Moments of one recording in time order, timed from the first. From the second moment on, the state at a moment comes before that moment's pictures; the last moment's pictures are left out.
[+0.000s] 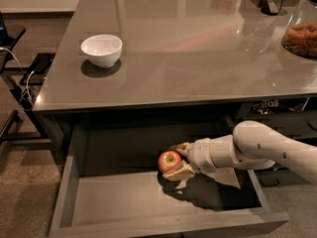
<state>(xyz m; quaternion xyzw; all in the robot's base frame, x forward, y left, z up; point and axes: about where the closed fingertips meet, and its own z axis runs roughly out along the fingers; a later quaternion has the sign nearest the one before) 0.485 -0.049 0.628 -0.57 0.69 0.28 0.36</state>
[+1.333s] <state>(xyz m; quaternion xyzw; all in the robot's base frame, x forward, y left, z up) 0.457 -0.097 0.846 -0.61 0.62 0.20 0.45</state>
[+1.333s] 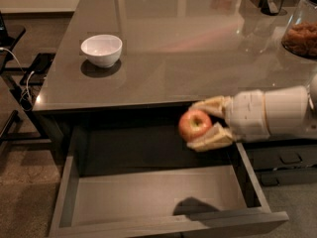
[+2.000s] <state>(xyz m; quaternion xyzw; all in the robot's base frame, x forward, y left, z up) 0.543 -0.068 0.929 -0.52 0.62 0.25 0.53</state>
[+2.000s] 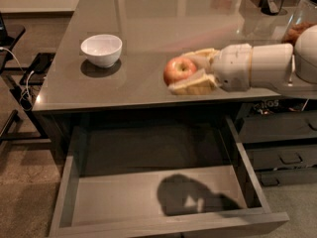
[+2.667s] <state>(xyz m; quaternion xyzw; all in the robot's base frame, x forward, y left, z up) 0.614 -0.040 0.935 -0.45 0.65 0.25 0.56</state>
